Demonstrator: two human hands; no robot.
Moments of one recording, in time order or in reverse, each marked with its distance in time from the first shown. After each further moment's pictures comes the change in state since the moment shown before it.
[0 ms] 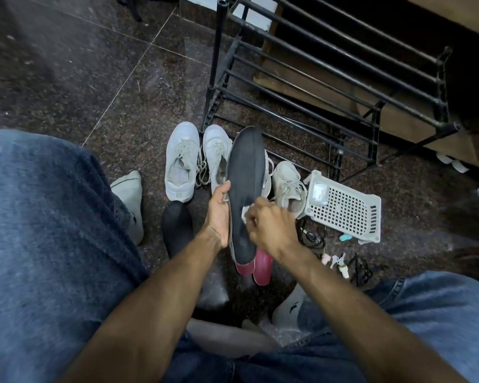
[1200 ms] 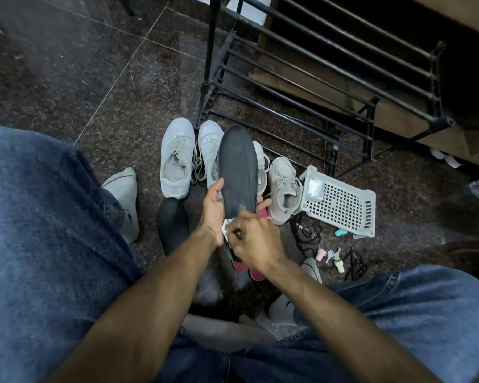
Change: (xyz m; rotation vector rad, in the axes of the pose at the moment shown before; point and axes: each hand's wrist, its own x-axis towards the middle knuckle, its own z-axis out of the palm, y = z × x) left_hand 0.004 -0.004 -0.005 -0.066 -0.059 -0.004; right_hand -0.027 -0.021 0.011 0.284 0.032 -0.028
